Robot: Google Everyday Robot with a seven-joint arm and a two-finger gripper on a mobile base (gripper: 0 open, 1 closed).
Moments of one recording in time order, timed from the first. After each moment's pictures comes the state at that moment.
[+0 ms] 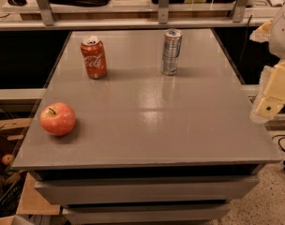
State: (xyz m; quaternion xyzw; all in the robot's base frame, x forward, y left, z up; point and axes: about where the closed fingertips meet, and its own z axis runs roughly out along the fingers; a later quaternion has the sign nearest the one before) arm 0.438 -0.215 0.981 -0.60 0.78 -0.04 0.17
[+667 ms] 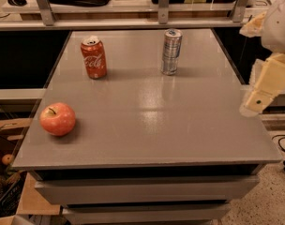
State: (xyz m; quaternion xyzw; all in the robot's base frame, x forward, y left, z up) arm 0.446 -0.197 0.988 -0.61 0.76 -0.02 0.20
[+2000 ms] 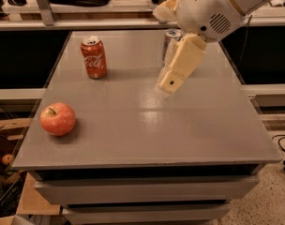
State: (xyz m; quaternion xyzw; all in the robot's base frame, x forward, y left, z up) arm 0.463 -0.027 1.020 -0.68 0.64 0.15 0.33
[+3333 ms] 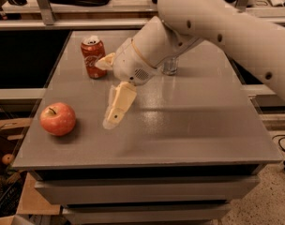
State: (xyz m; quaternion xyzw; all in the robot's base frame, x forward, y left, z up) arm 0.487 0.093 0.895 -0.73 0.56 0.27 0.29
